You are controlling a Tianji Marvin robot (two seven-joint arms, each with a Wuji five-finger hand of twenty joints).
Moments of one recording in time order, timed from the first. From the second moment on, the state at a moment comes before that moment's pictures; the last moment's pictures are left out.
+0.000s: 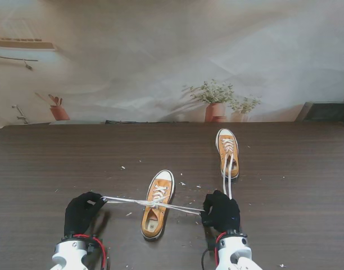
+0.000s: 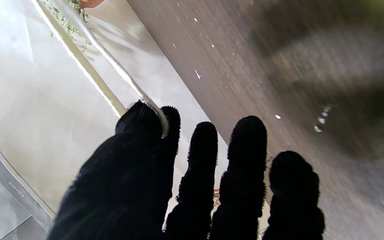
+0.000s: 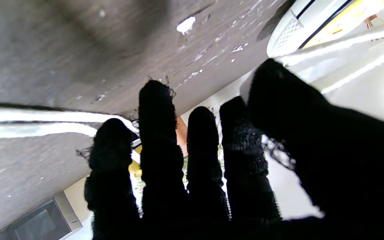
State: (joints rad) left arm 1.94 -1.26 -1.37 -1.52 0.37 -0.22 0.66; right arm -1.84 -1.23 1.00 -1.57 -0.68 0.18 -0.70; left_hand 1.02 -0.44 0.29 -0.05 0.93 0.08 0.78 0.34 0.83 0.21 0.61 0.70 0.85 0.34 1.12 0.55 0.50 0.51 1.44 0.79; right_hand 0.54 -1.05 1.44 -0.24 1.03 0.05 1.18 0.70 0.80 0.12 1.12 0.54 0.99 0.21 0.97 0.45 0.51 0.47 1.35 0.68
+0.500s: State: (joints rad) left arm 1.99 -1.24 -1.40 -1.59 0.39 -0.27 0.60; right arm -1.89 -1.20 1.06 -1.64 -0.75 0.09 -0.61; left_hand 0.89 -0.35 0.35 -0.04 0.42 0.08 0.30 0.25 0.25 0.19 0.36 0.47 0.33 0.30 0.72 0.58 0.03 0.45 1.16 0.76; right_hand 0.38 -0.88 1.29 -0.16 0.40 0.07 0.76 0.35 0.39 0.14 0.81 0.40 0.63 0.22 0.54 0.35 0.20 0.40 1.06 0.53
